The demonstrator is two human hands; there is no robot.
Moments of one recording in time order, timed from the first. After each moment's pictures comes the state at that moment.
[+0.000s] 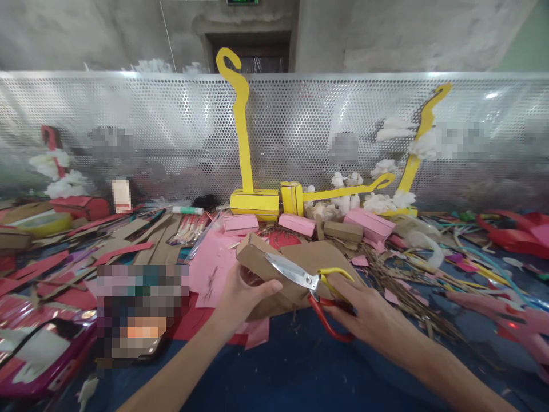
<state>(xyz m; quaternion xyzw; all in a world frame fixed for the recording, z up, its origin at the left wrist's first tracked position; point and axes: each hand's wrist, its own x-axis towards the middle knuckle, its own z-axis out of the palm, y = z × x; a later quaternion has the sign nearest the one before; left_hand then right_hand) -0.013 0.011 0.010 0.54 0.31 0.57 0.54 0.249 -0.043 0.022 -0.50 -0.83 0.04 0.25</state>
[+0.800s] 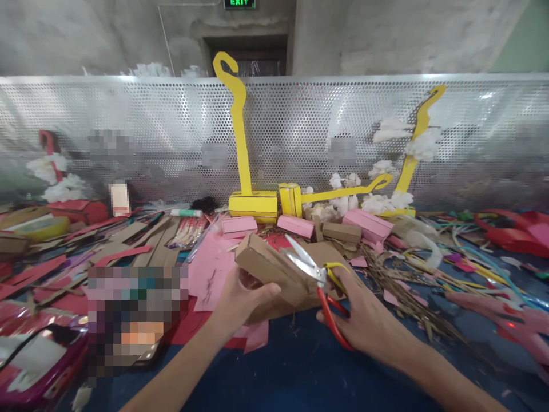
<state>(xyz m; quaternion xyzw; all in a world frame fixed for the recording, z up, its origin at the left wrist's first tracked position) -0.012 0.011 0.010 0.54 0.29 0.57 0.55 0.239 -0.043 0.021 -0.57 -0.76 0.12 0.27</state>
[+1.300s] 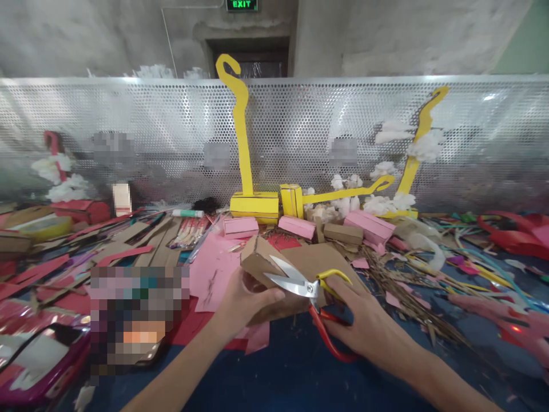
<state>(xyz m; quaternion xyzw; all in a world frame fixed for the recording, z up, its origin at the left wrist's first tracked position) -0.013 0.014 0.005 0.56 0.27 0.55 0.56 0.232 -0.048 0.029 -0.54 -0.79 0.15 0.26</state>
